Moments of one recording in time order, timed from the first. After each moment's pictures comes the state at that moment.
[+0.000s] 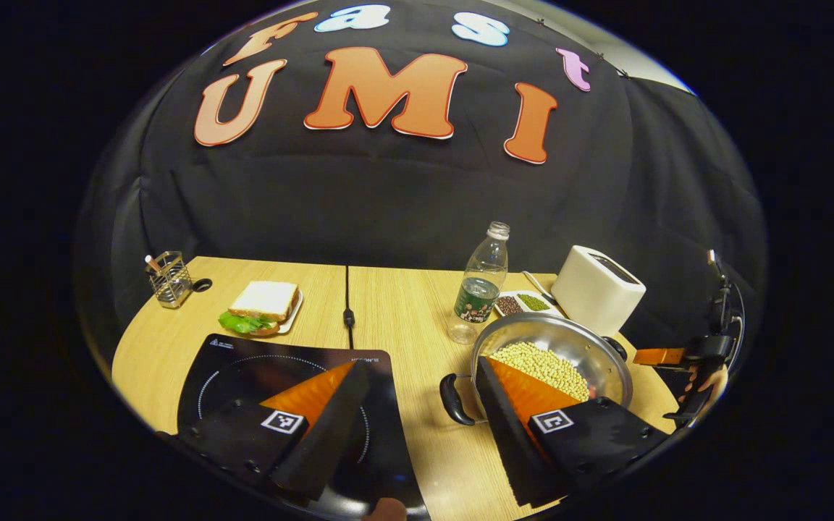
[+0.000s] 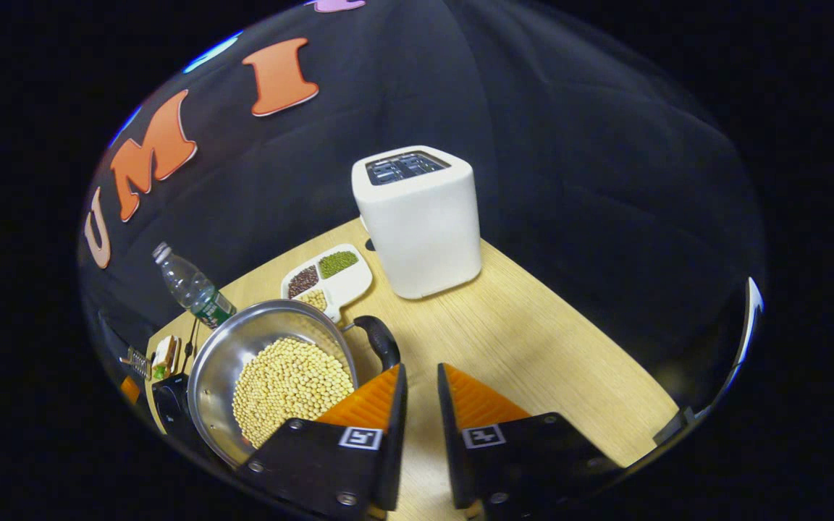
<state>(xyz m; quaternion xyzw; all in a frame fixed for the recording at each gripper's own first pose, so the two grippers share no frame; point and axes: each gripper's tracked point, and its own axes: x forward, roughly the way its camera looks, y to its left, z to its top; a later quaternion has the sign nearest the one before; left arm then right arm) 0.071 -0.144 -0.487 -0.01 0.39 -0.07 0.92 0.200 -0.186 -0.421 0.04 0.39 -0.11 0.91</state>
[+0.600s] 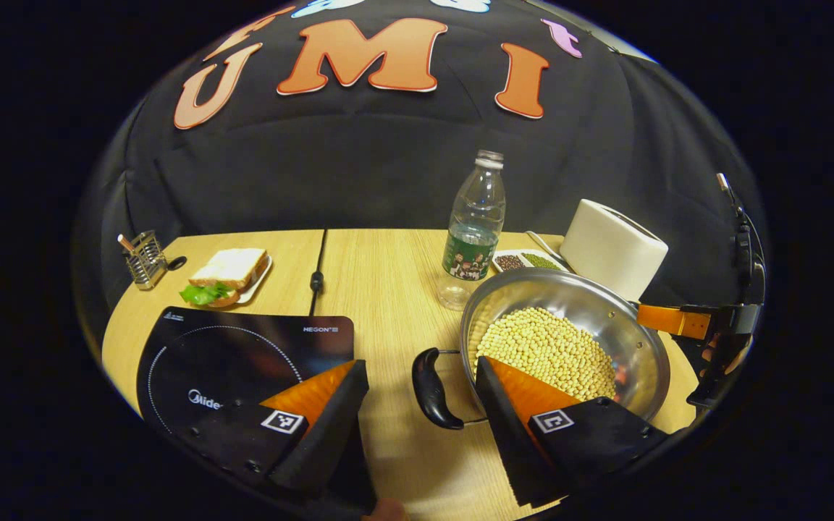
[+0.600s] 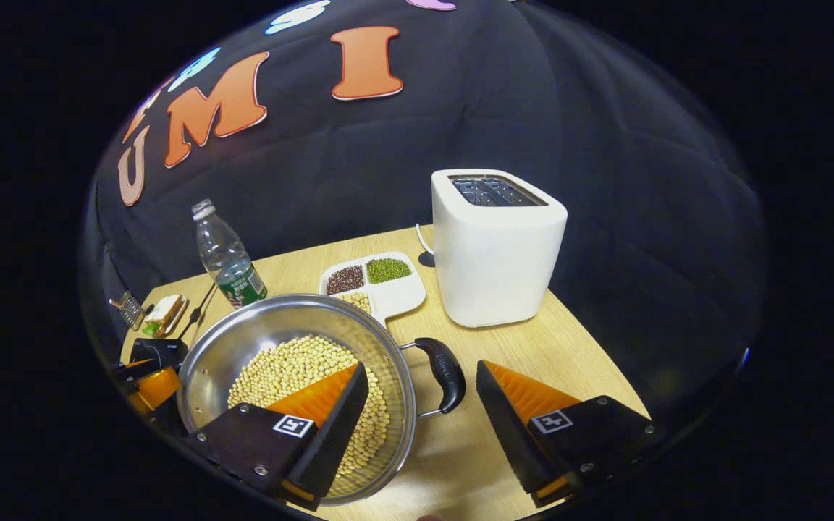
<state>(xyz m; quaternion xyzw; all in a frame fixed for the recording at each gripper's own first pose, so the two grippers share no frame) 0.066 -0.179 -0.570 0.02 0.44 -0.08 0.89 0.235 -0.152 -0.444 -0.03 0.39 -0.04 0.92</state>
